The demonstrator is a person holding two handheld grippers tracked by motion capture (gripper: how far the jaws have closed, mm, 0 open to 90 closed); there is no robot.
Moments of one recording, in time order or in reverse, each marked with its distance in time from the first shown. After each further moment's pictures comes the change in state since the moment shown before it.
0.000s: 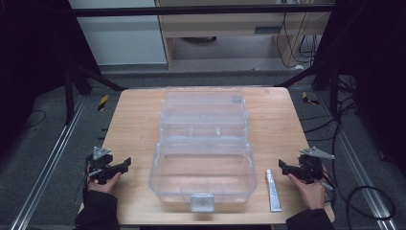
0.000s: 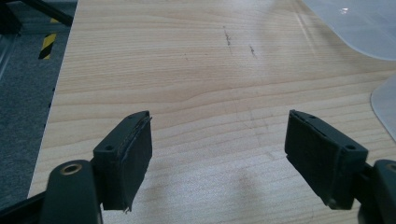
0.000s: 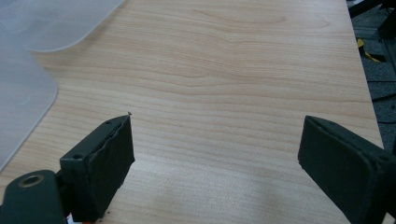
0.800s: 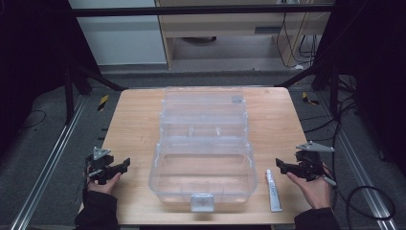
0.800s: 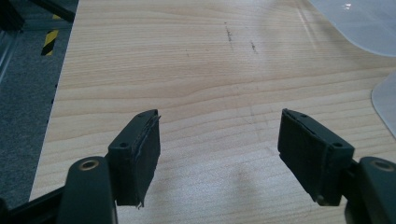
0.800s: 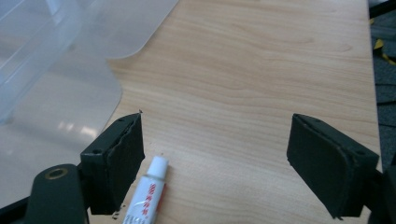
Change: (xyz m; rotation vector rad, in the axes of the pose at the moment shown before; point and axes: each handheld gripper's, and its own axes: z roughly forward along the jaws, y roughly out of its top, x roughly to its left) left arm -0.001 0.000 -0.002 0.015 0.005 -0.002; right arm 0.030 0.037 -0.035 0.087 0.051 -0.069
